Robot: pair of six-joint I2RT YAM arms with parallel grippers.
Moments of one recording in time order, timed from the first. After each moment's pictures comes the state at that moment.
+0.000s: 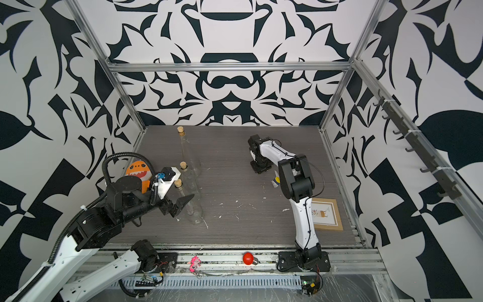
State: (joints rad) left arm -0.74 0.66 0.99 -0.77 0.05 0.14; right arm 0.37 2.21 1.74 -1.00 0.12 -0.05
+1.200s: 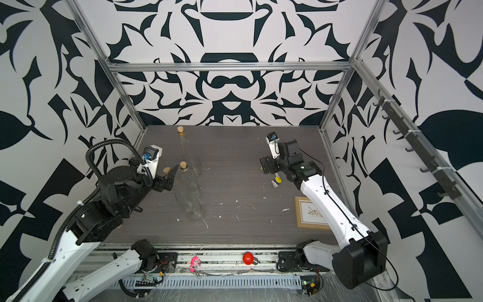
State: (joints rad) left arm -0.67 0.73 1.08 -0.64 -0.37 0.13; right arm 0.34 1.22 1.10 -0.58 0.05 -0.11
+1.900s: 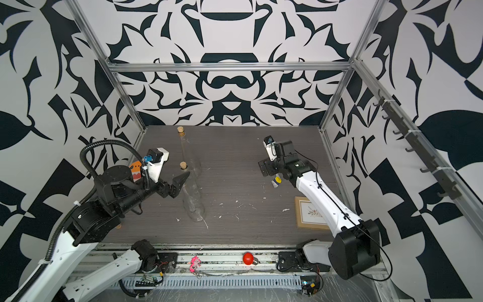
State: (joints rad) left arm -0.67 0.73 1.12 -0.64 -0.03 0.07; right arm 0.34 1.30 1.10 -0.56 0.02 -0.14
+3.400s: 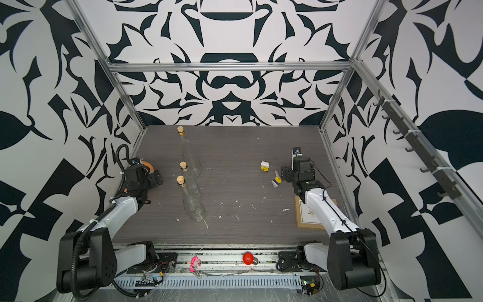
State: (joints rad) left arm 0.10 1.21 0.50 0.08 -0.20 -0.16; right arm 0.10 1.20 0.65 -0.11 0.23 -0.01
